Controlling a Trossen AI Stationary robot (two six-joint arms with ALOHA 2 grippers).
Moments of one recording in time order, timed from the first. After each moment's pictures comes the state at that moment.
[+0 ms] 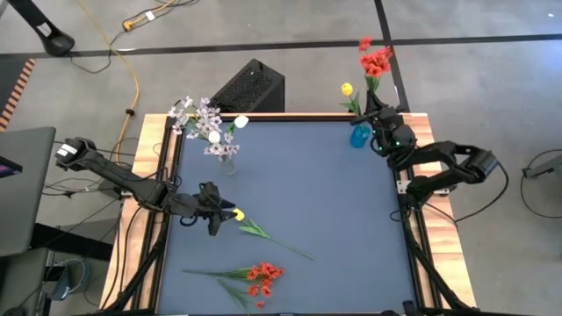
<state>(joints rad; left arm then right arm) -0.39 0.89 0.36 0.02 -0.40 -0.77 -0.82 1.37 0.25 1.57 0.42 -0.22</state>
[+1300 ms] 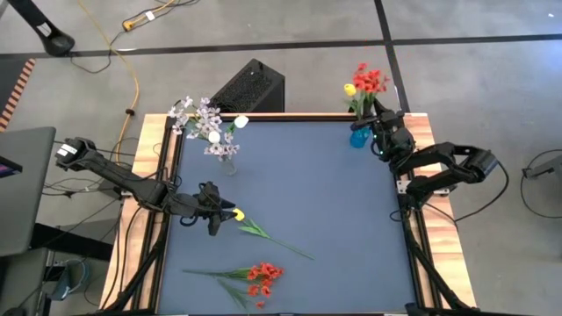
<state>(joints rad) -0.39 0.89 0.36 0.02 -0.40 -0.77 -0.82 1.38 0.19 1.52 0.44 -0.06</state>
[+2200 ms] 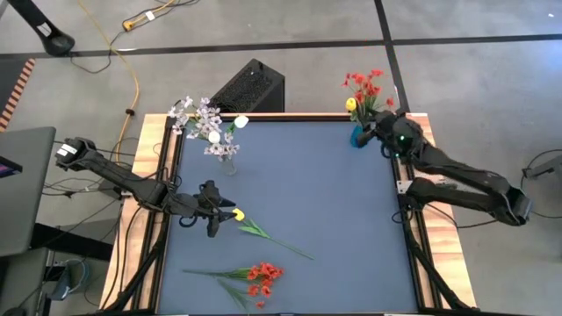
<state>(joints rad) -0.39 0.89 0.36 0.02 -0.41 -0.58 -0.65 0.71 0.50 -0.01 0.41 -0.08</state>
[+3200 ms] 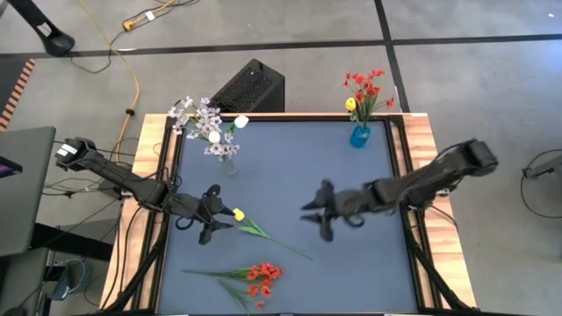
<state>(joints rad) -0.39 0.89 0.36 0.01 -0.20 -0.31 0.33 1.39 0.85 0.04 0.24 0.42</state>
